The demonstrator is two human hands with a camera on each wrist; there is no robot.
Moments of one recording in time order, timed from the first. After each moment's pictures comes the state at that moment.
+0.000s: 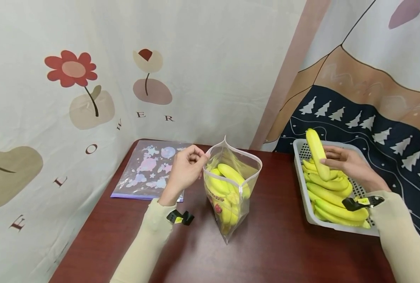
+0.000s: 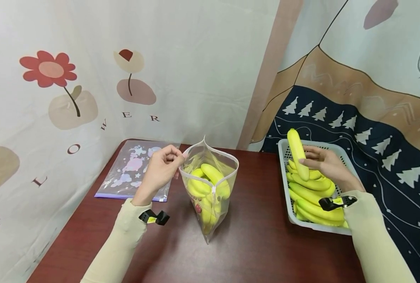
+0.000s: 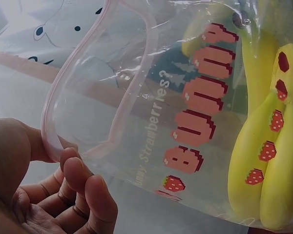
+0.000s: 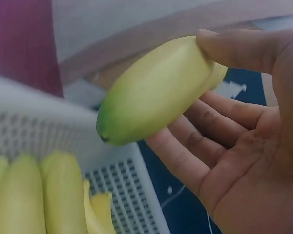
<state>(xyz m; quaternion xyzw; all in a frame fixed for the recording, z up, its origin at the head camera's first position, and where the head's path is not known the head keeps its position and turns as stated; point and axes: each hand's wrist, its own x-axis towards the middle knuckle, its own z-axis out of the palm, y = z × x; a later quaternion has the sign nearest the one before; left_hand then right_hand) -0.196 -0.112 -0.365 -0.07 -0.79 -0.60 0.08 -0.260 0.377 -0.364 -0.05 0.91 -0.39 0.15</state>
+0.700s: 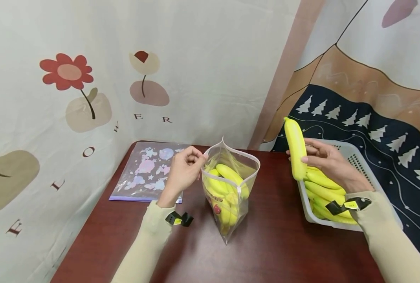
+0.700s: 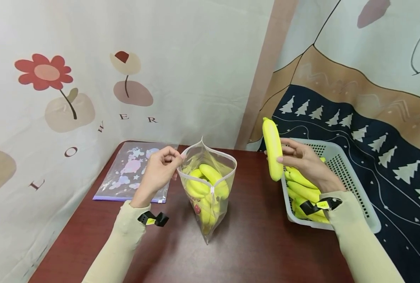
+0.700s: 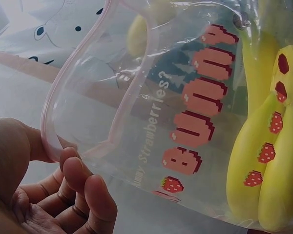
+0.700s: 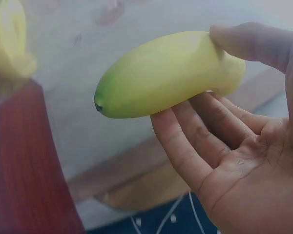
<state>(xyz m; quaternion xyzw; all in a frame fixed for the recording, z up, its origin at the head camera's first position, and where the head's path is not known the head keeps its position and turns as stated) -0.195 -0.112 -0.364 -0.07 -0.78 -0.61 0.09 -0.229 0.303 -0.332 -0.16 0.73 -0.64 0.18</state>
